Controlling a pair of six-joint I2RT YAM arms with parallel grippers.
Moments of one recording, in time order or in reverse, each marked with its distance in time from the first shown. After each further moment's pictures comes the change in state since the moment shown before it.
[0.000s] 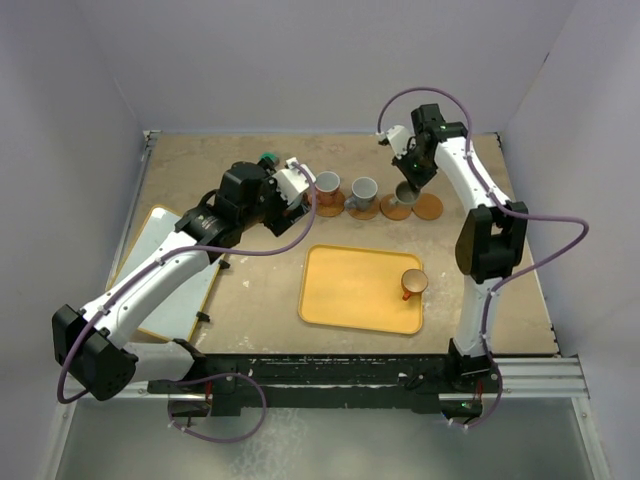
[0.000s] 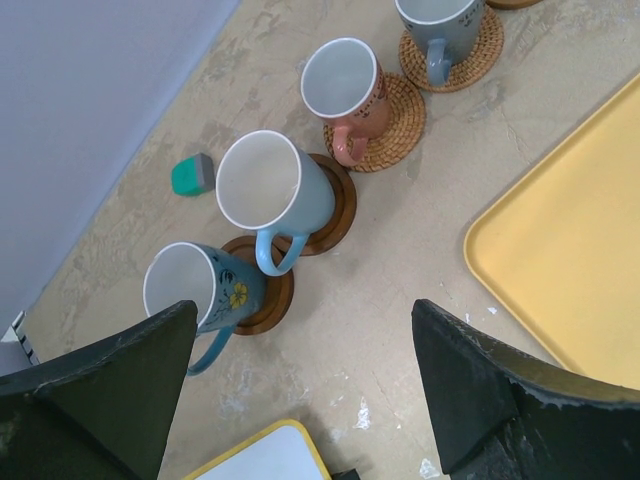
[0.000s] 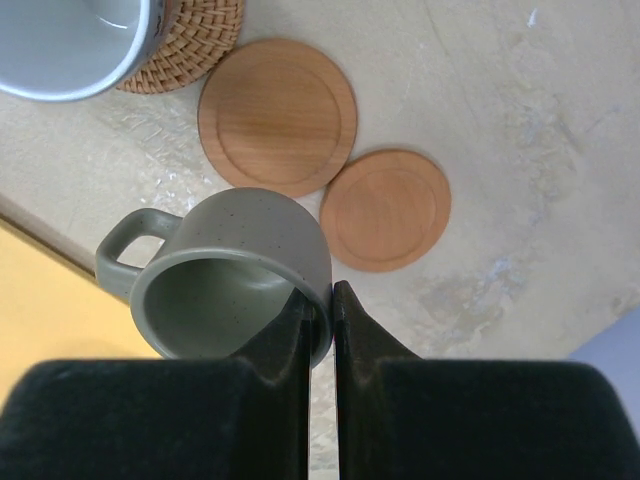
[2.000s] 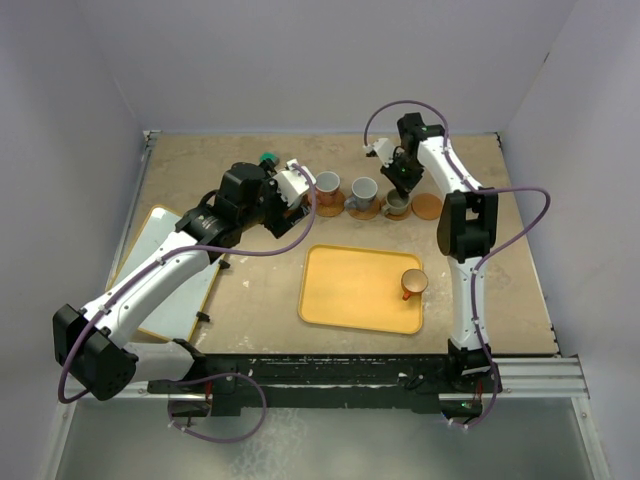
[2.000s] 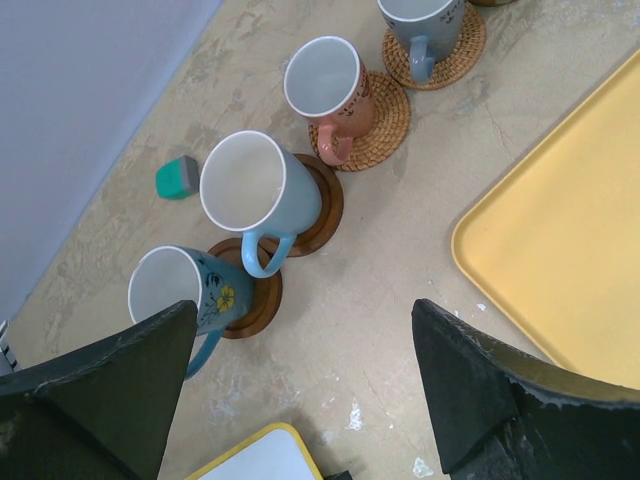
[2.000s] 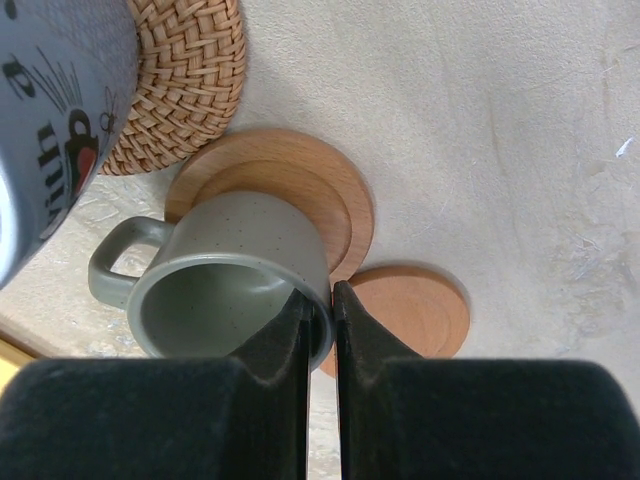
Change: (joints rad) left arm 0.006 0.001 -0.013 0.002 0.037 0.000; right arm -0.004 0.337 0.256 -0.068 -0.064 -0.128
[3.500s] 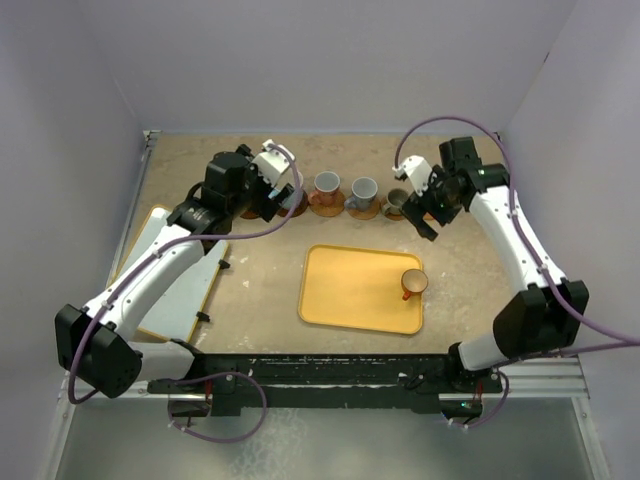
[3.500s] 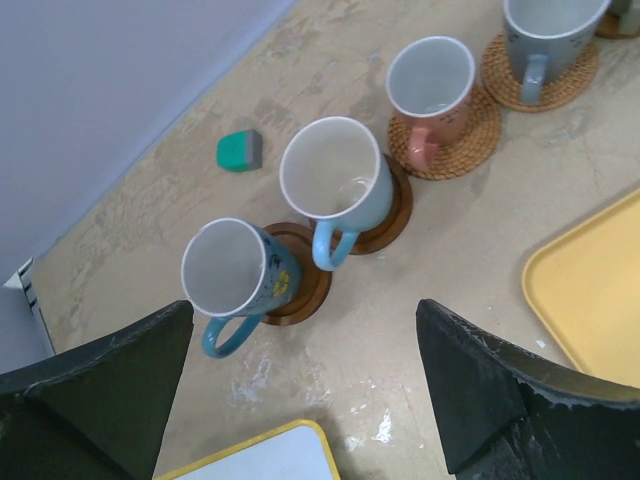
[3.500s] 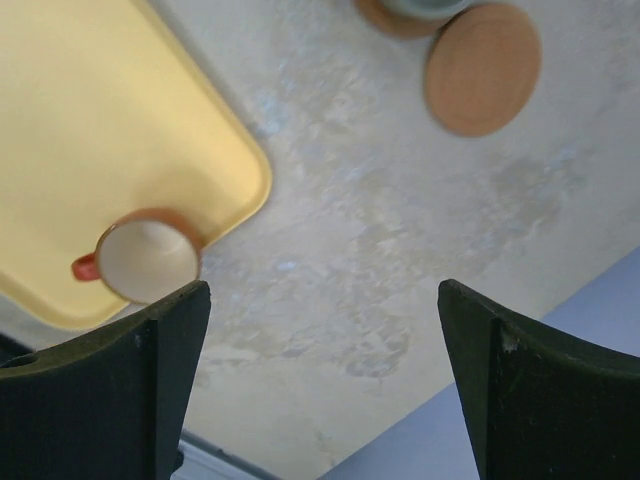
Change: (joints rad) left arm 0.098 0.016 -0.002 0.069 -0.041 -0.055; right arm -0.006 -0.843 -0.681 0.045 -0.010 0.025
